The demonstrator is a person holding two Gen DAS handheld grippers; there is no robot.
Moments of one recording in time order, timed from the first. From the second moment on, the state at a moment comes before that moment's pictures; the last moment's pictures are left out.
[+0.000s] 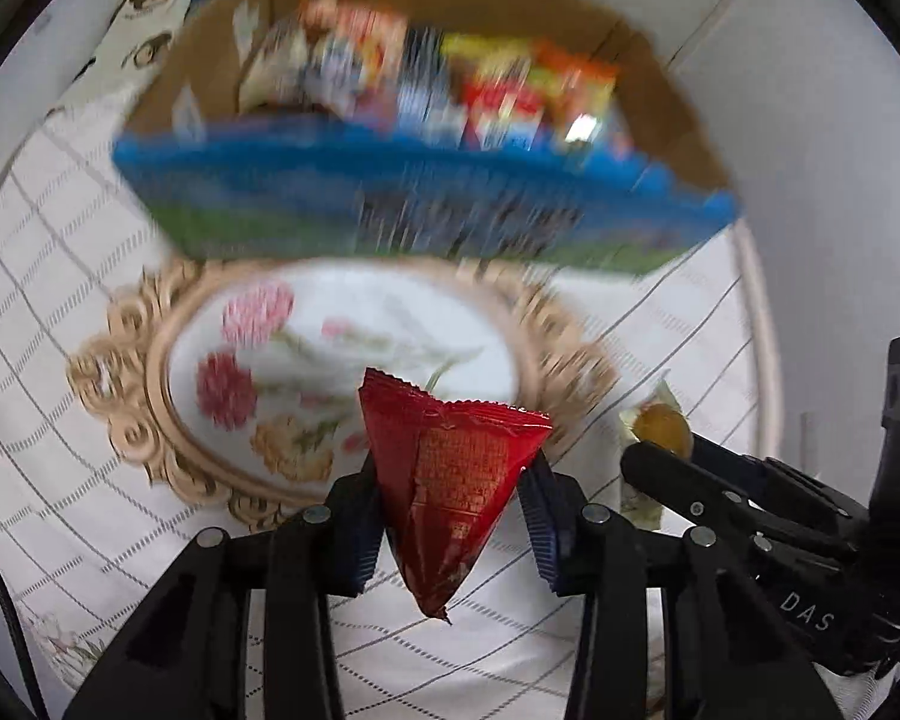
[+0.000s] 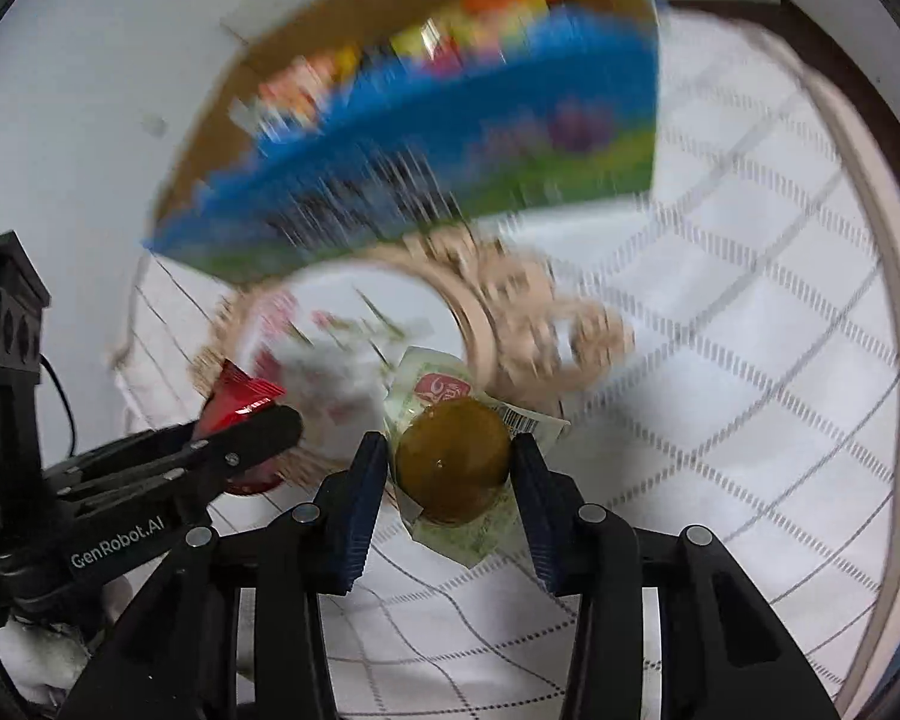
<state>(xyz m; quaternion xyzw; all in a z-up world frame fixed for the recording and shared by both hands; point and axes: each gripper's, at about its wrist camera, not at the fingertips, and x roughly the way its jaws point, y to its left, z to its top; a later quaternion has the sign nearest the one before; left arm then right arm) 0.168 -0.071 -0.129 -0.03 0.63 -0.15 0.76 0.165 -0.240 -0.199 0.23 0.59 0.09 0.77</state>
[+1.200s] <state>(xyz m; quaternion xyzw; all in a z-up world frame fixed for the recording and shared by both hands) 0.337 -0.058 -0.180 0.02 0.67 -0.07 0.74 0.357 -0.262 -0.191 0.15 0.63 0.03 0.76</state>
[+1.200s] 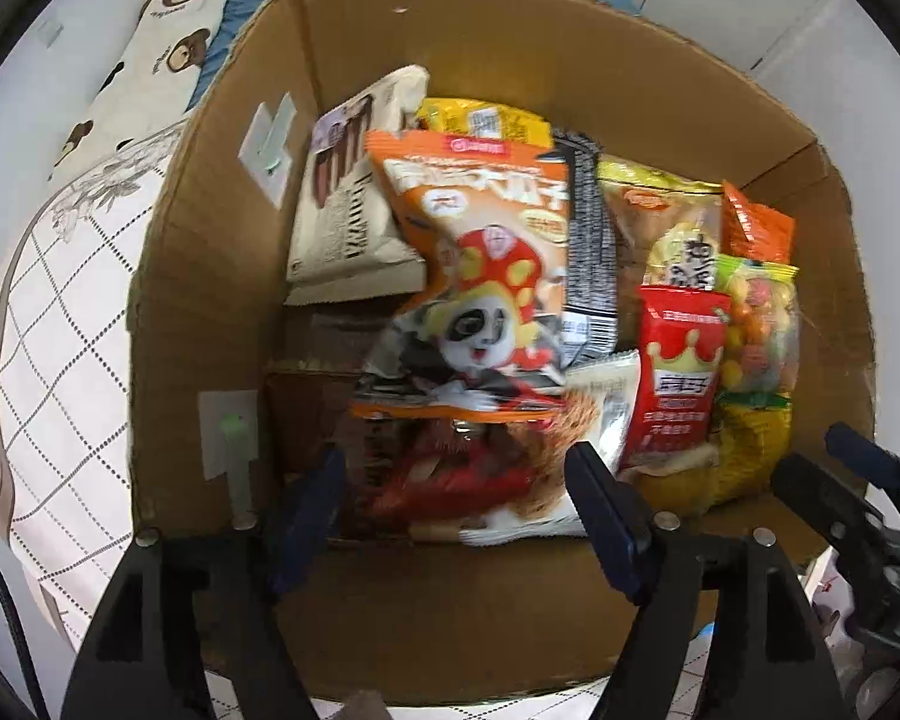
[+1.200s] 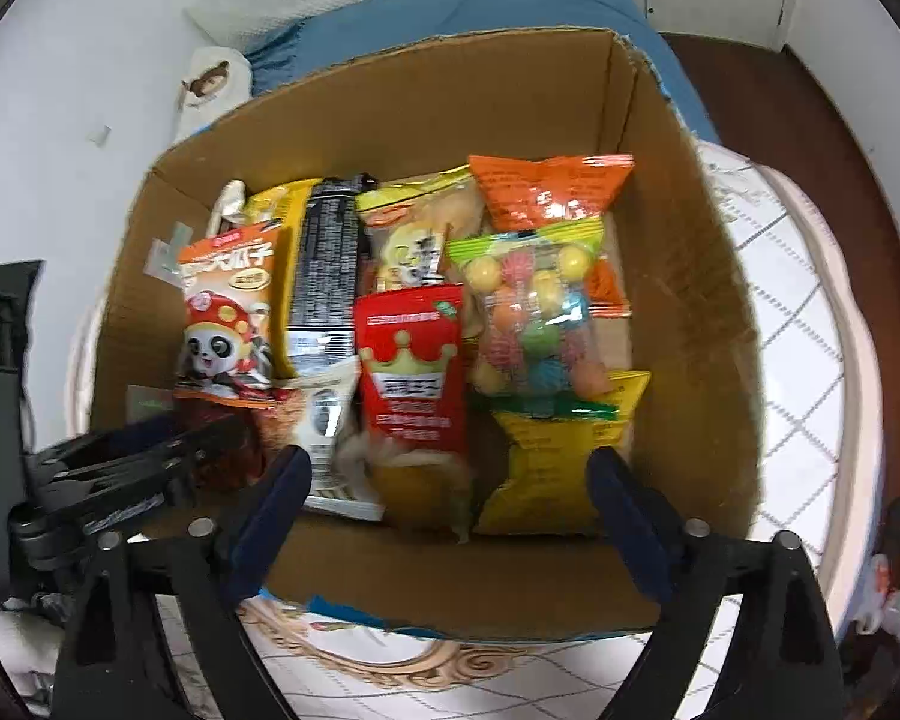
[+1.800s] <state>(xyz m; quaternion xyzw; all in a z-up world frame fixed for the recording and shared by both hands) 0.324 -0.068 -0.143 0.03 0.62 -0.06 0.78 0.349 -0.276 -0.179 0.10 0.62 -0.03 0.78</state>
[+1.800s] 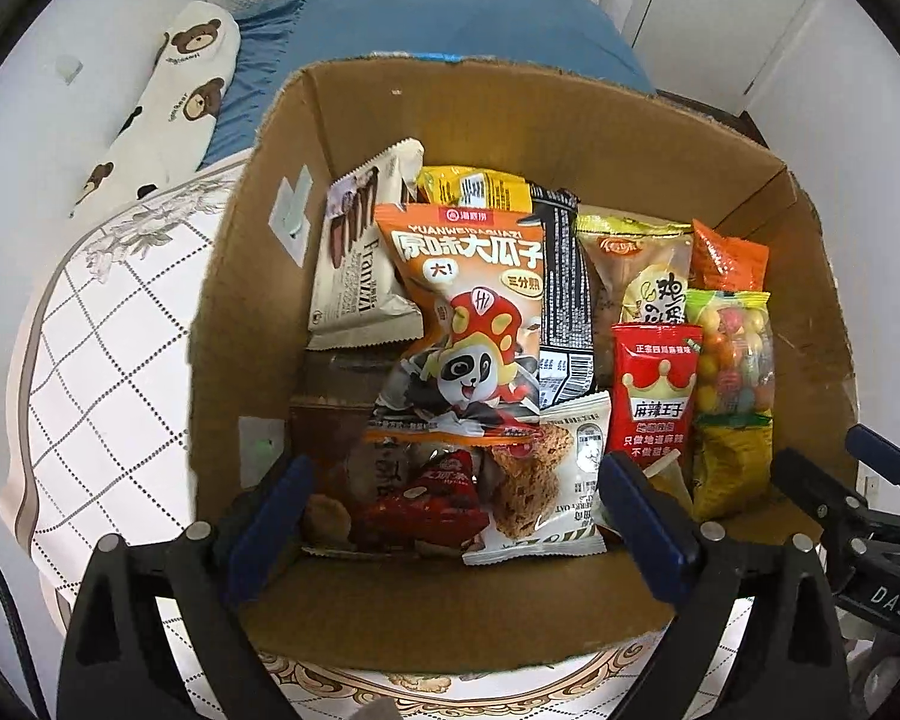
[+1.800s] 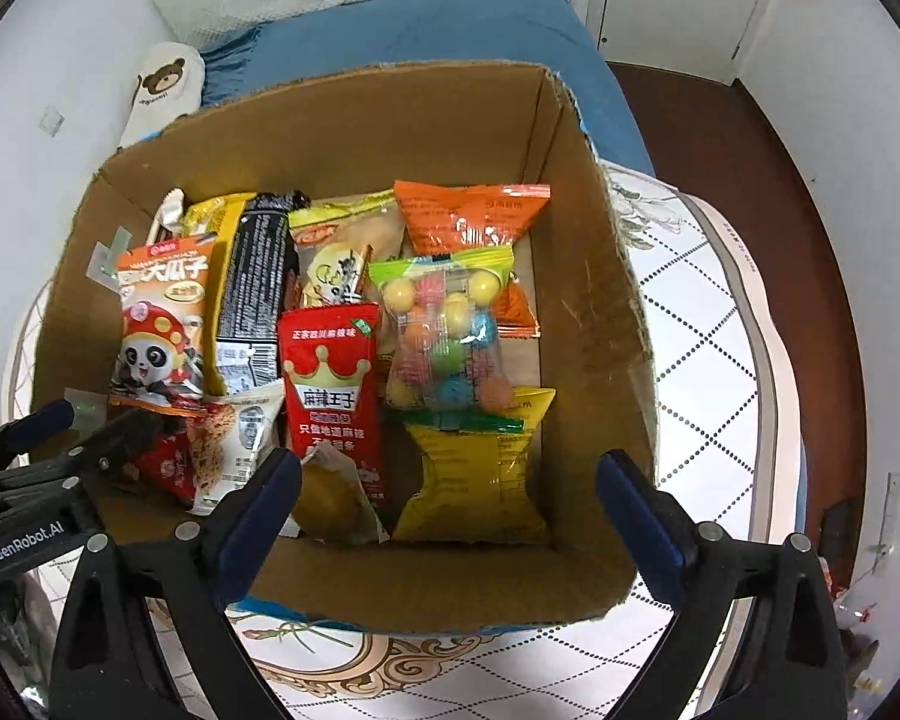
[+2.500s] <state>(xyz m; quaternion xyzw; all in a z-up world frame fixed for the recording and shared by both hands) 0.207 -0.060 -0.030 0.04 0.49 -0.05 0.87 0.240 -0.267 -0.069 0.09 0.51 -0.02 0.86</state>
